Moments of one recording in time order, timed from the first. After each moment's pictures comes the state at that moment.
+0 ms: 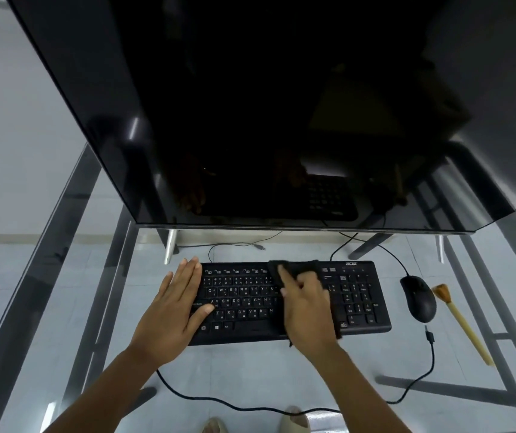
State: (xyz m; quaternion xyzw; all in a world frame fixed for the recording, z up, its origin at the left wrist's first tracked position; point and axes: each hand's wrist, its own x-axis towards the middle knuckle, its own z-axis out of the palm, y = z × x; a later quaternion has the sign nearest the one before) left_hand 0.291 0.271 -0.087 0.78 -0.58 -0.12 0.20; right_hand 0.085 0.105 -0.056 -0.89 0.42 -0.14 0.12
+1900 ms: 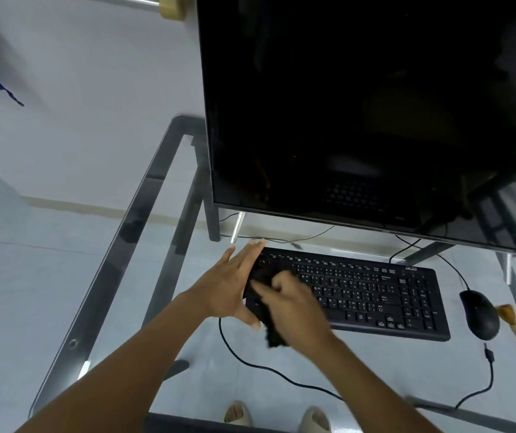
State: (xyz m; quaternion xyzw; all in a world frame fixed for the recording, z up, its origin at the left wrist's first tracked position) left_hand 0.318 0.275 -0.062 0.74 -0.60 -0.25 0.17; right_hand 0.155 0.183 -0.039 -0.96 0.20 -0.03 0.19
